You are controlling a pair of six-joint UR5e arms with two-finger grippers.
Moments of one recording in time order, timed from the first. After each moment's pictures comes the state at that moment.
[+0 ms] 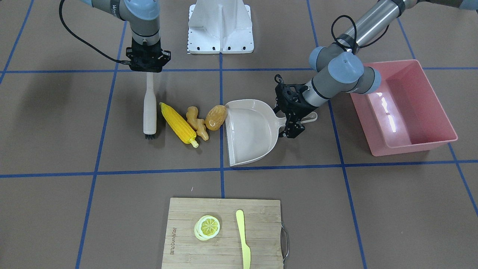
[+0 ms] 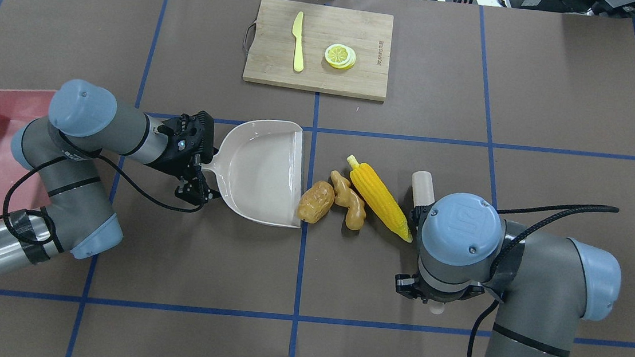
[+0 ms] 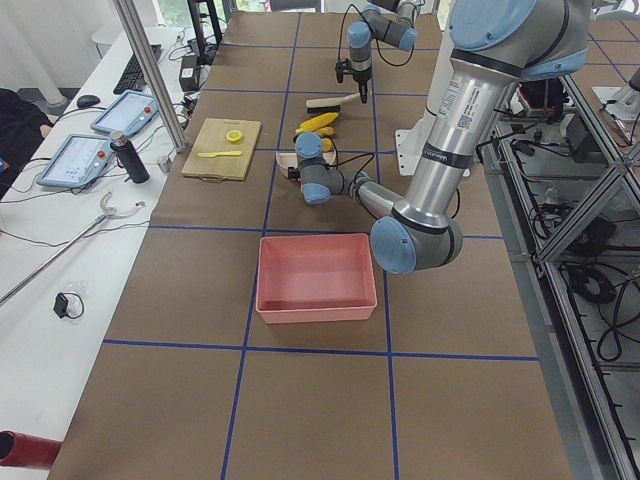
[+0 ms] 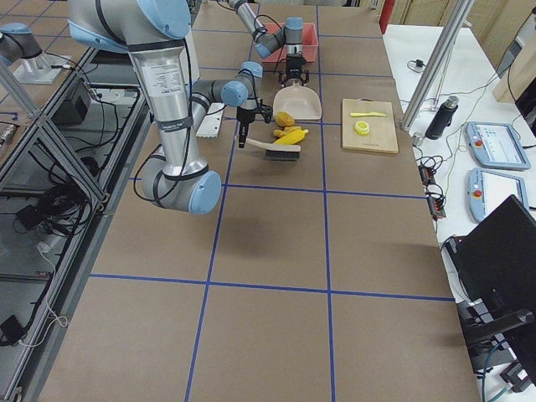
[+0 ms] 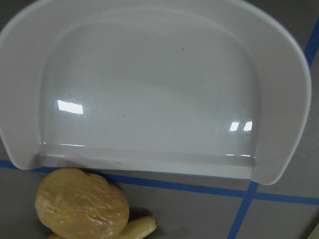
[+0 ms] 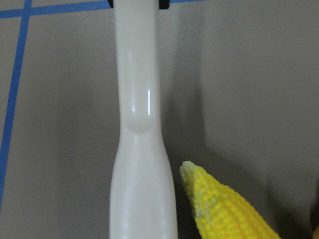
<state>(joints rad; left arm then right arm) -0.64 -2.00 -1.46 -2.47 -2.10 0.09 0.36 -1.21 2.06 -1.93 1.91 1.21</state>
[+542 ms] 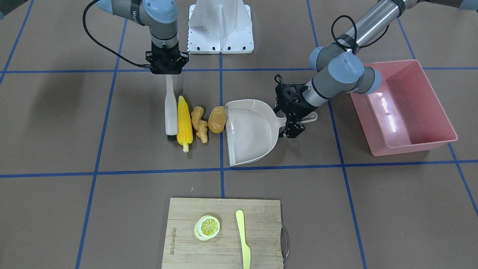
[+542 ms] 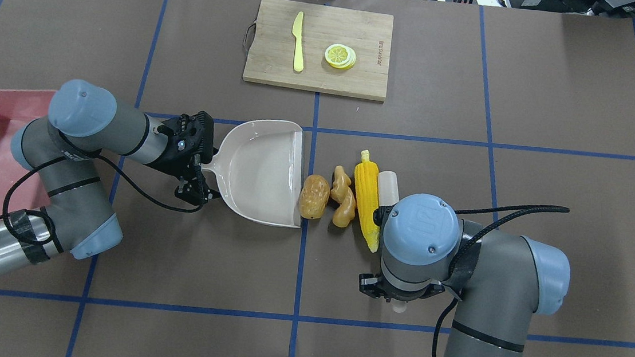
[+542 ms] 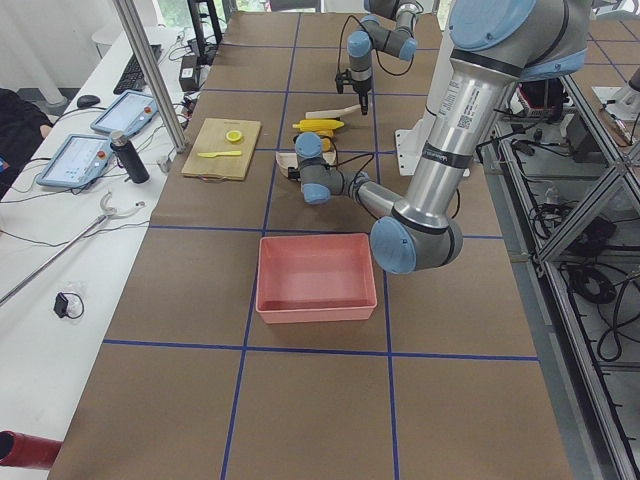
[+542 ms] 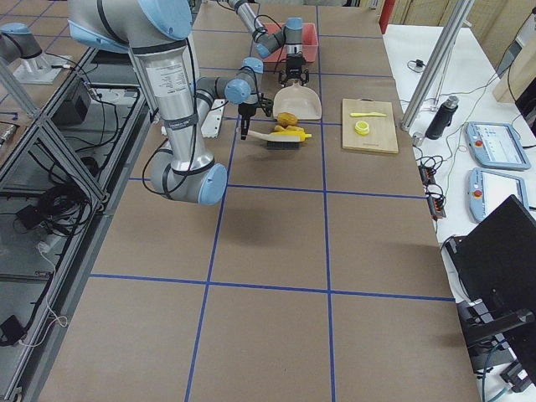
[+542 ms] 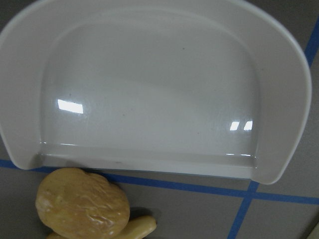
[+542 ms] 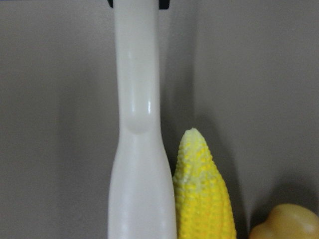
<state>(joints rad) -0.64 -2.00 -1.46 -2.47 -2.10 0.09 0.33 -1.12 1.97 -1.85 1.92 1.23</state>
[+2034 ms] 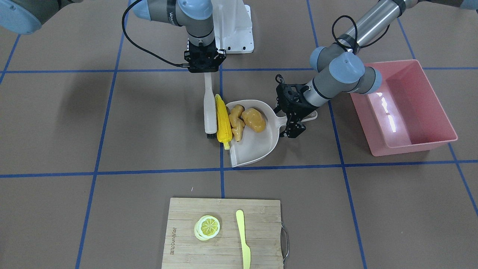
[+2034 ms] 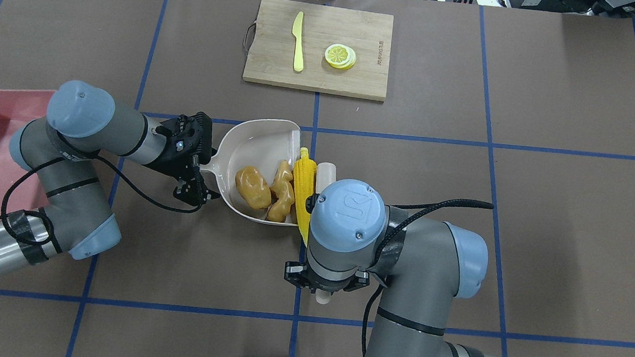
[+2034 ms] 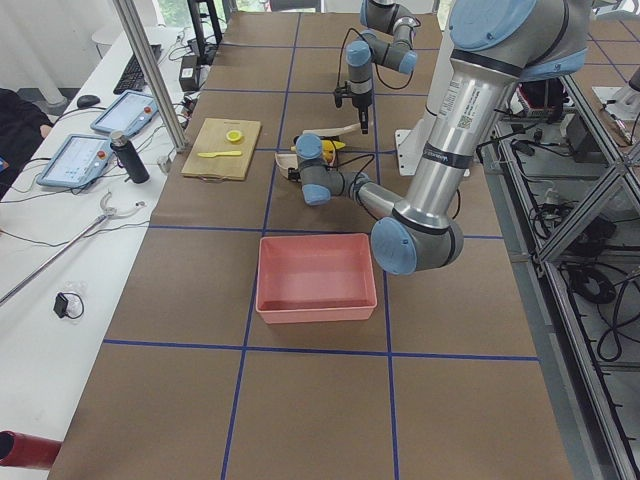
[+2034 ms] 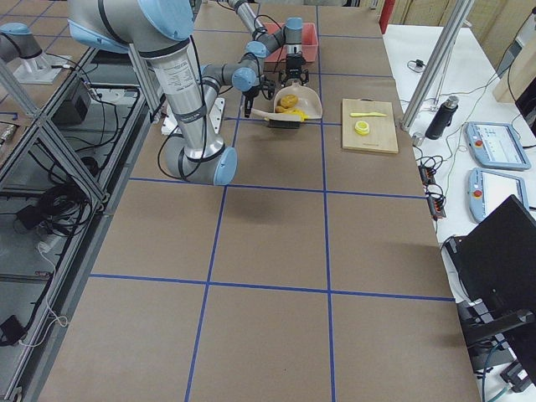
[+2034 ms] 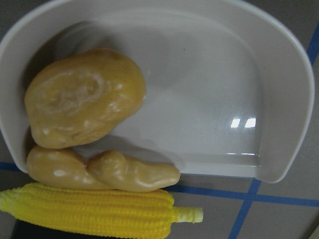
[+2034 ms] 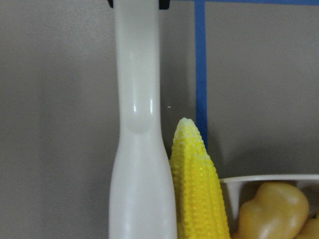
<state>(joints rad) -0.64 -1.99 -1.46 -2.48 -2.10 0.09 0.32 -0.91 1.81 -1.72 1.96 1.34</state>
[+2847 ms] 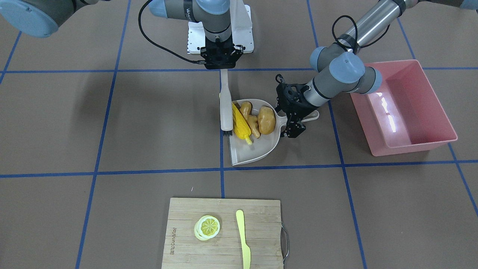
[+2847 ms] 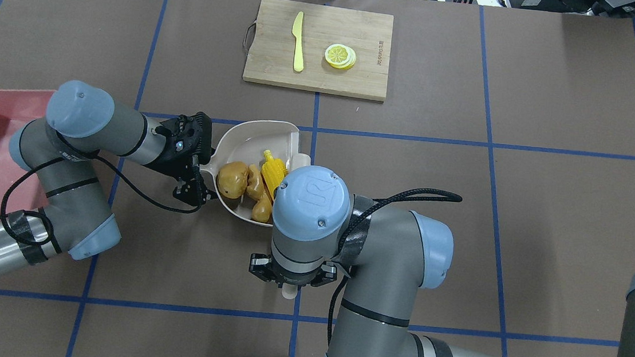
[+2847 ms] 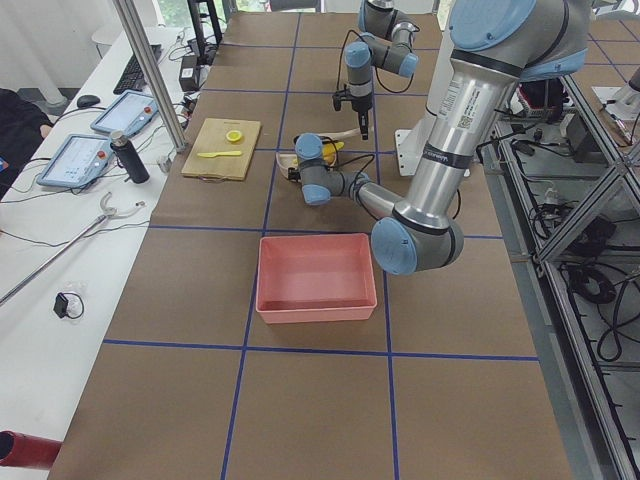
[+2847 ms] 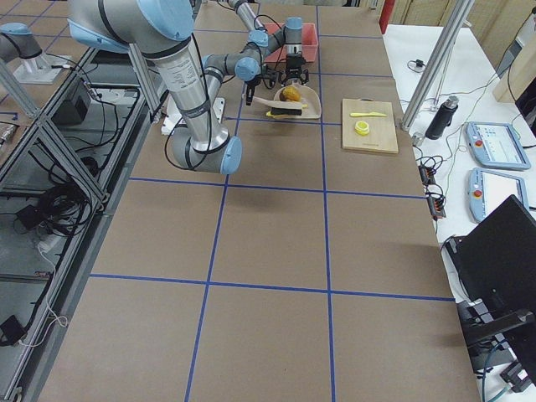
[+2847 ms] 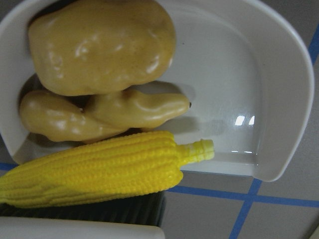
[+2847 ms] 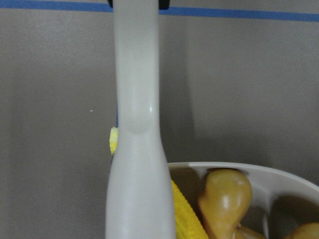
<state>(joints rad) -0.64 -1.99 -1.46 -2.48 -2.10 0.09 0.32 -0.81 1.75 -1.71 1.97 1.37</state>
